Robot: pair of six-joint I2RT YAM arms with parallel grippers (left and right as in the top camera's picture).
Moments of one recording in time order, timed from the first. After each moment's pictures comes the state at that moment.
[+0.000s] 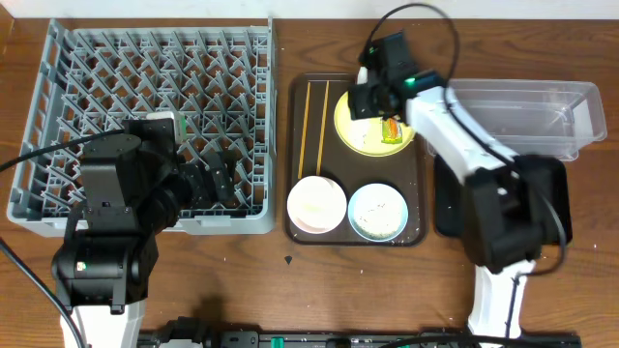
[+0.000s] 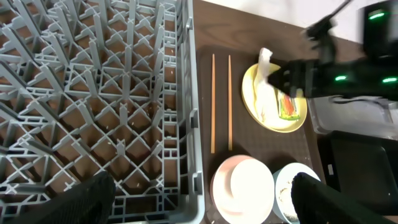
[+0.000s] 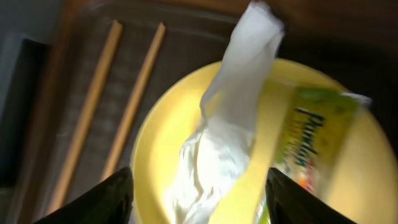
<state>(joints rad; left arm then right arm) -0.01 0.94 1.14 -0.90 0.29 -0.22 0.37 2.14 1.66 -0.56 -0.07 0.20</state>
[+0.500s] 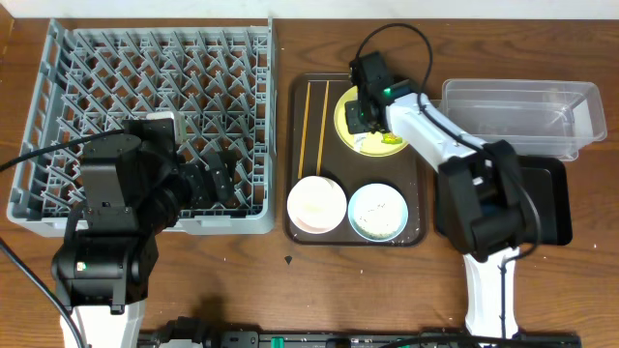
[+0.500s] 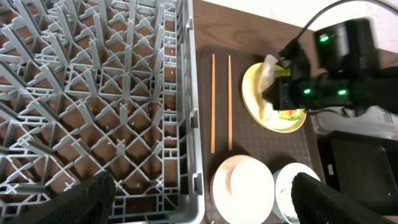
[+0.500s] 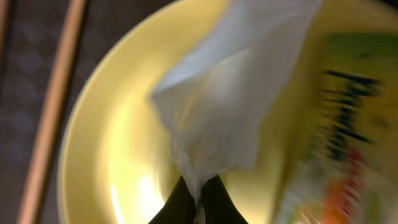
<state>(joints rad) -0.01 0.94 1.14 -0.90 0.29 -0.22 0.40 2.21 1.67 -0.60 0.05 0.27</state>
